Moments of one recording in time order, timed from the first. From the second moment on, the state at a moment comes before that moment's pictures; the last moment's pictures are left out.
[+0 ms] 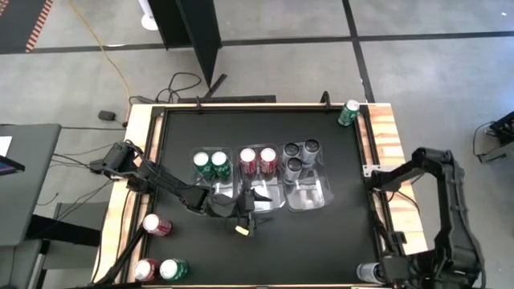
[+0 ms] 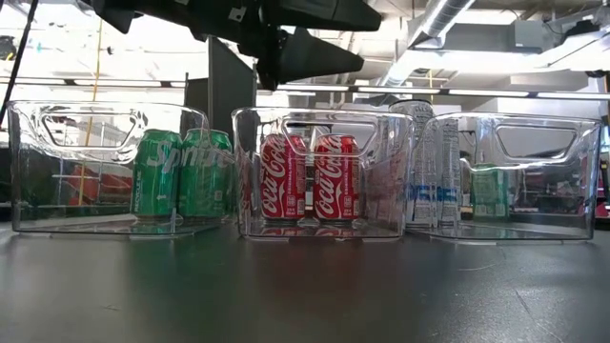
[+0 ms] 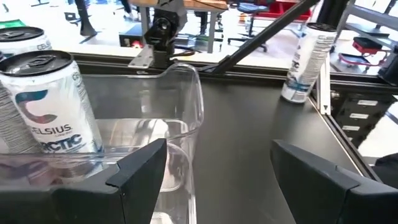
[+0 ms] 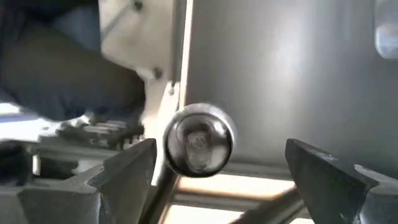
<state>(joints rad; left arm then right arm) -0.37 1.75 0.94 0.60 -0.42 -0.15 1.39 1.66 1.67 -1.39 0.22 1.28</state>
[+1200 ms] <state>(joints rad) -0.35 1.75 0.94 0.60 -0.46 -0.17 1.11 1.70 1.71 -1.46 0.22 1.09</state>
